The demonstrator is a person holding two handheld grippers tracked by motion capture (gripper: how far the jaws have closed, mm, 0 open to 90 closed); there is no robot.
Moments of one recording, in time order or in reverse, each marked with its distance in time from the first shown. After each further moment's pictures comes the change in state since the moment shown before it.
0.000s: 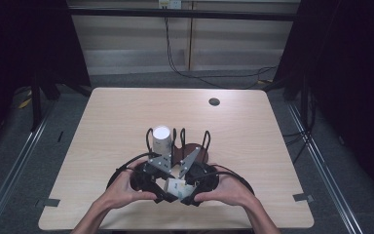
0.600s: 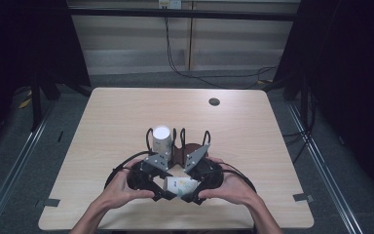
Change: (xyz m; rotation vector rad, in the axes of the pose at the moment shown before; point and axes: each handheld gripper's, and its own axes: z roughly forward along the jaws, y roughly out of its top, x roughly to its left) left arm 0.001 -0.003 -0.008 -0.038 0.026 -0.034; right arm -0.007 -0.009 -0.011 -0.135 -0.020 0.047
